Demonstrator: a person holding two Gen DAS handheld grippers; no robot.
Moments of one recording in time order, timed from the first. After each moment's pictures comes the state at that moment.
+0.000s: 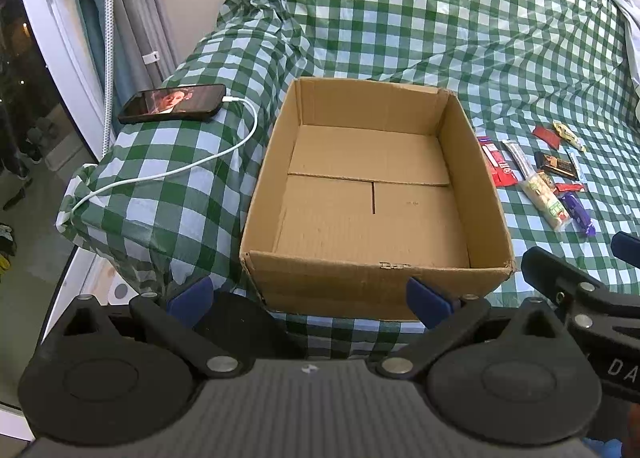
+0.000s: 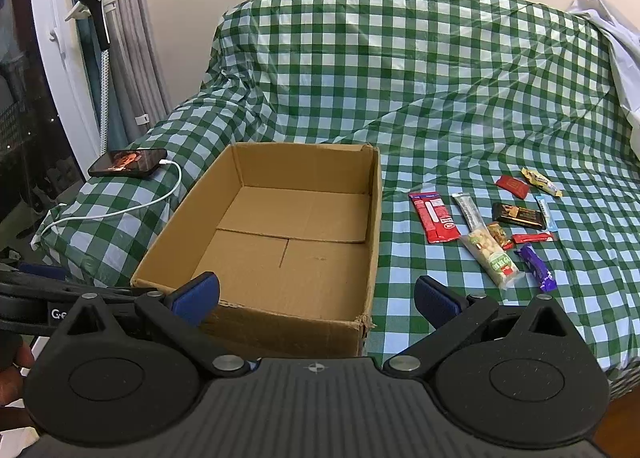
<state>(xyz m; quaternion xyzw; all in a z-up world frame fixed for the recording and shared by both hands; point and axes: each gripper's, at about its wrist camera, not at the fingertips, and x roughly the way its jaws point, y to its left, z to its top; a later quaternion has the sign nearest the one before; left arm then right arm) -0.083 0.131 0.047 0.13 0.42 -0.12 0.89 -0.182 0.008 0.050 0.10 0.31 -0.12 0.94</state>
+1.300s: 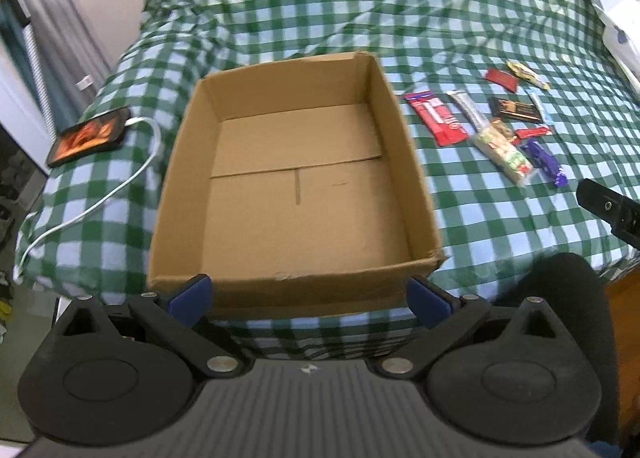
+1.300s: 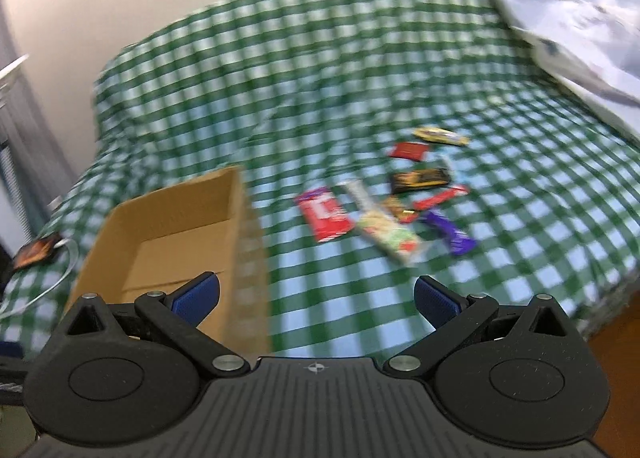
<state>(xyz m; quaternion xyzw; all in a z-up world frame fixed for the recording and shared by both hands) -0.085 0.032 0.031 0.21 0.45 -0.18 0.85 -0.224 -0.115 0.012 0.23 0.27 -0.25 0.90</state>
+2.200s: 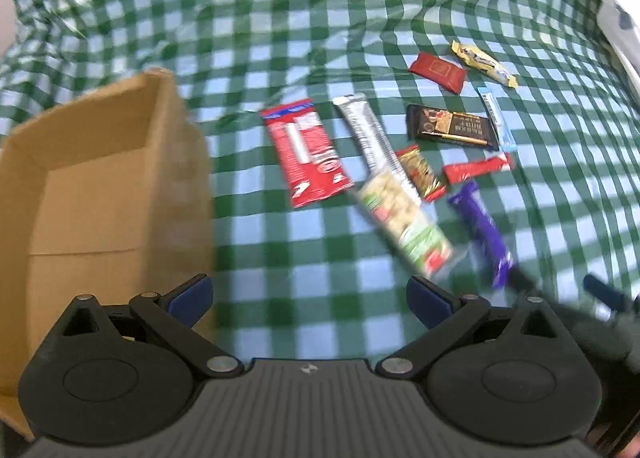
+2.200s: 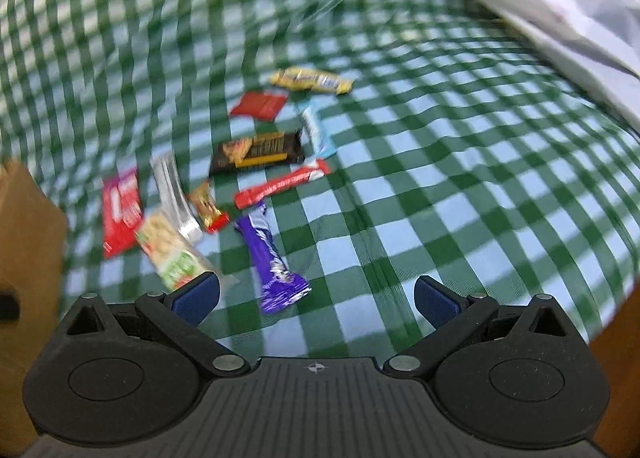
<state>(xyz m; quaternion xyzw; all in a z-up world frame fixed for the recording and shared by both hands) 0.001 -0.235 -0.071 0.20 0.52 -0.21 0.81 -0.168 -0.336 -0.123 0.23 0.39 -0.32 0.83</state>
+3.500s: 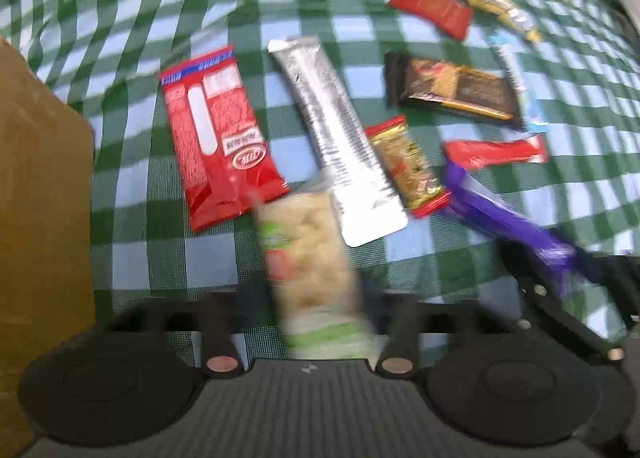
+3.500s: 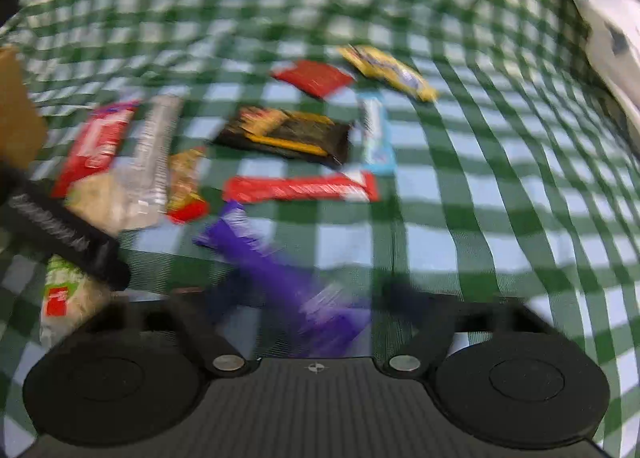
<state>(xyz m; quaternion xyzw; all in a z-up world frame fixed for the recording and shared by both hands) 0.045 -0.304 -0.161 0.21 0.57 -0.24 0.76 -0.109 -0.370 -0.183 0.08 0.40 -0.21 0.89</state>
